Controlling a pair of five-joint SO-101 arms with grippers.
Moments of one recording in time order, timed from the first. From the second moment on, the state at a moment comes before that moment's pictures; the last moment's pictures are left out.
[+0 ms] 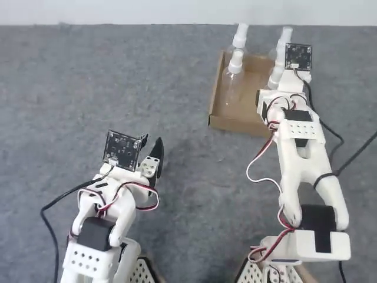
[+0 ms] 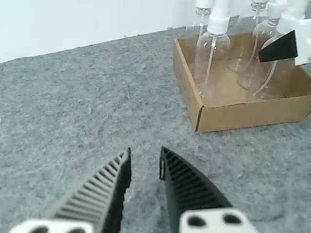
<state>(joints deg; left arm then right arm) 10.1 -87.0 78.5 50.2 2.8 -0.3 -0.9 26.5 28.2 -3.4</state>
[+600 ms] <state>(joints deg) 10.1 -87.0 79.5 50.2 2.8 -0.6 -0.9 26.5 28.4 -0.1</state>
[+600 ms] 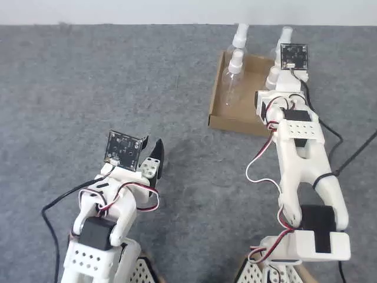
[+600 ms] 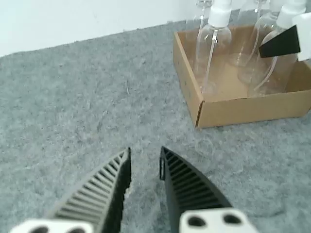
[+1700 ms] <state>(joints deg) 10.1 -87.0 79.5 50.2 2.8 -0.5 -16.0 22.9 46.2 0.1</state>
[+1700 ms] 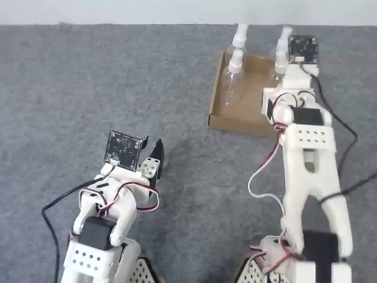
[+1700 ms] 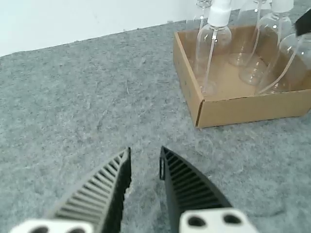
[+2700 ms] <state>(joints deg) -6.0 -87.0 84.1 50.2 2.8 -0.6 -57.2 64.5 63.6 13.0</state>
